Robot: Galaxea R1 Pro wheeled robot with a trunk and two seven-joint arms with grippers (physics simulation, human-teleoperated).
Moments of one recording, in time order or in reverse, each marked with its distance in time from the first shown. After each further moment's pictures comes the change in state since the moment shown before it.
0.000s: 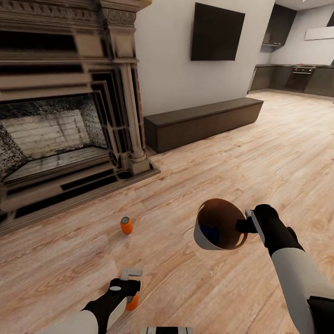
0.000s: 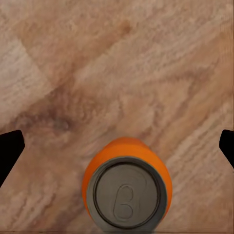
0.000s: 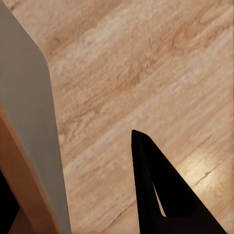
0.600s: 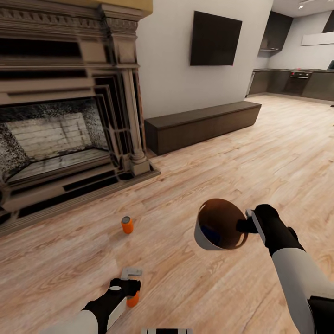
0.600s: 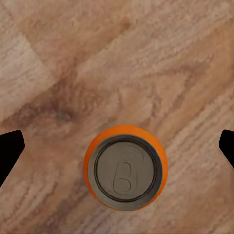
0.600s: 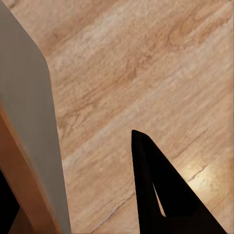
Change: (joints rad) left arm -0.001 0.000 0.001 -0.001 0.001 0.000 0.000; right arm 0.000 -0.003 0.000 0.000 0.000 0.000 0.000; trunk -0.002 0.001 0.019
